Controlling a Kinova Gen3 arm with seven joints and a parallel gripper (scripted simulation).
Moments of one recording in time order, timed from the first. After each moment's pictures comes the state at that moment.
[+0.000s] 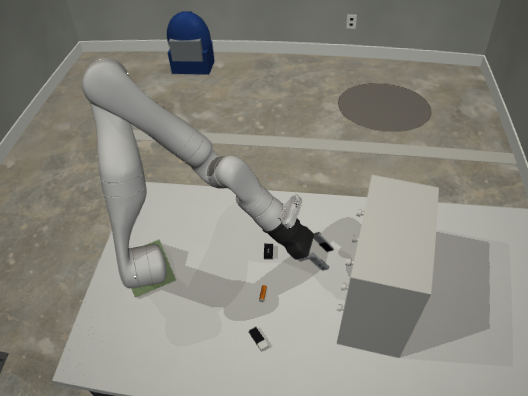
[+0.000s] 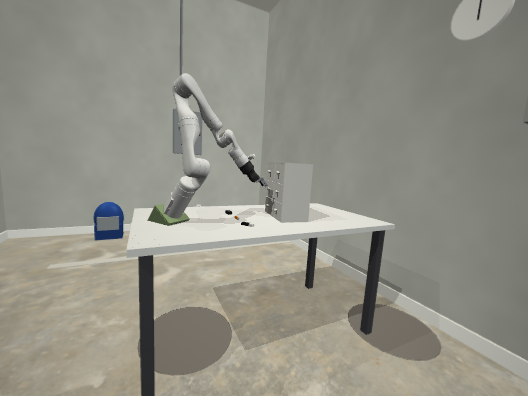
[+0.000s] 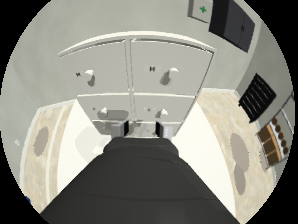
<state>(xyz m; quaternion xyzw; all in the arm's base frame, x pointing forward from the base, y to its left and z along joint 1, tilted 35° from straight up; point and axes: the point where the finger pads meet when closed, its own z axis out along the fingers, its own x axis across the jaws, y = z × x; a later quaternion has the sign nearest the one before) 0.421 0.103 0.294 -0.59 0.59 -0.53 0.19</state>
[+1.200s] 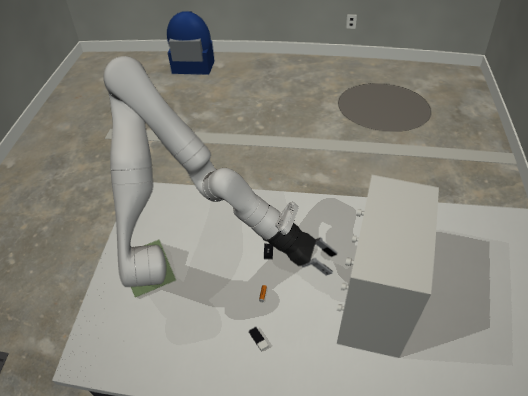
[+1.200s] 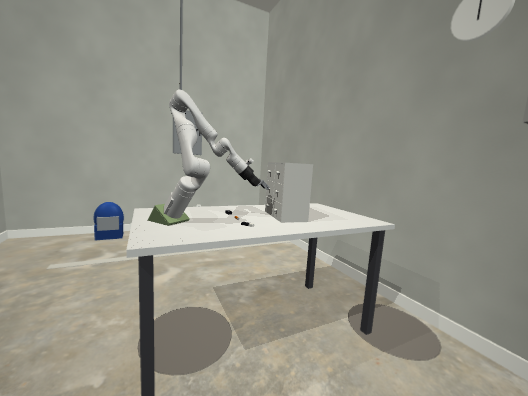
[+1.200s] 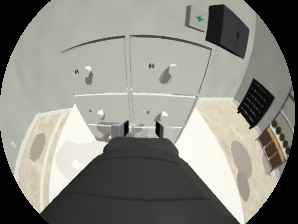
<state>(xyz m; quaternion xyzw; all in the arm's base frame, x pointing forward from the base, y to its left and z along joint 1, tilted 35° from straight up) 0.434 0.094 0.286 -0.57 0.55 -0.57 0.22</state>
